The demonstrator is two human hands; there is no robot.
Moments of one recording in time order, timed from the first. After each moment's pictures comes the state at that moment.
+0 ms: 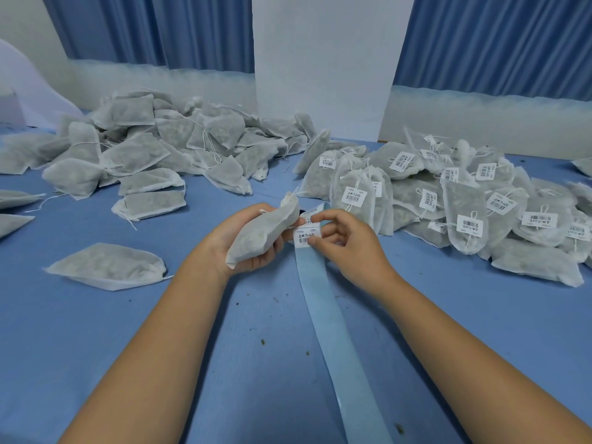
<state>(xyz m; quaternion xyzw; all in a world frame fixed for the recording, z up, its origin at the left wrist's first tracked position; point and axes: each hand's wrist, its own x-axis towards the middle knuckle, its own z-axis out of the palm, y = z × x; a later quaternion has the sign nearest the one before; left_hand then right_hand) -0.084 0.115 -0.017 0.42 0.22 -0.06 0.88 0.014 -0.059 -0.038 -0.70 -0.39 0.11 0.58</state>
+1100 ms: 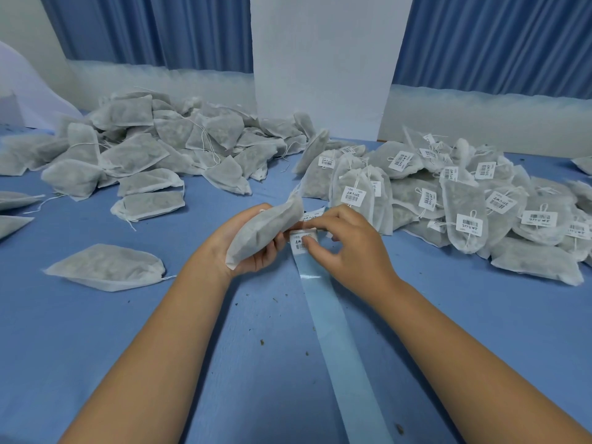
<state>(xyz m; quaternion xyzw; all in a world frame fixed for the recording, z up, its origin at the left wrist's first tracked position) -0.080 0.117 -0.024 0.42 0.23 -0.04 0.88 0.008 -0.065 -0.038 -0.73 -0.51 -0.17 0.41</state>
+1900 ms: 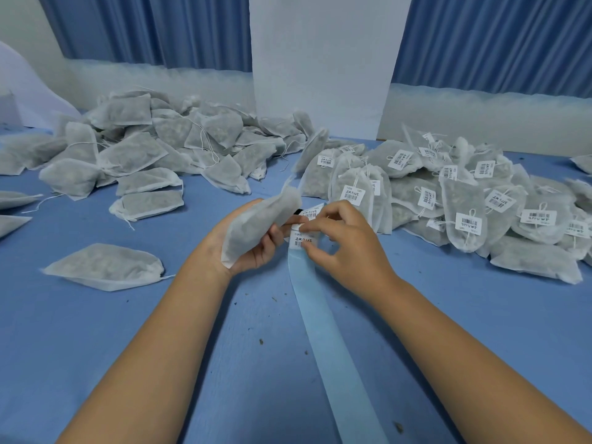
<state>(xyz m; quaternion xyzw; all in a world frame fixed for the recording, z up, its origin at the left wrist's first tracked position) -0.085 0.114 -0.019 0.36 0.16 -0.05 0.92 0.009 -0.064 -0.038 -0.74 -0.52 -0.14 0.40</state>
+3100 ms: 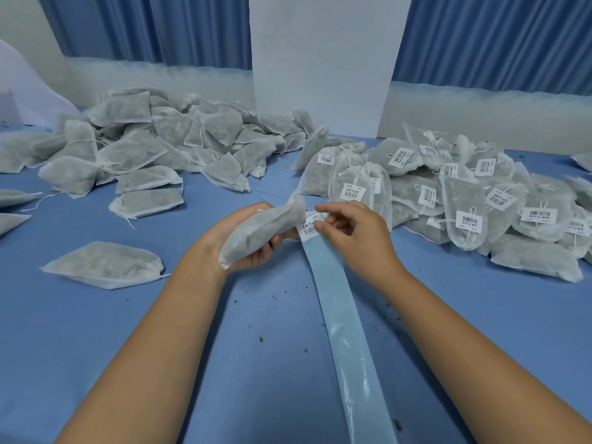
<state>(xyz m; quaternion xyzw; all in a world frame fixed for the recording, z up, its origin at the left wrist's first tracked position) -0.076 0.128 -0.030 0.50 0.23 -0.02 0.83 0.016 -0.062 -0.030 -0.73 -0.40 -0.02 0.55</state>
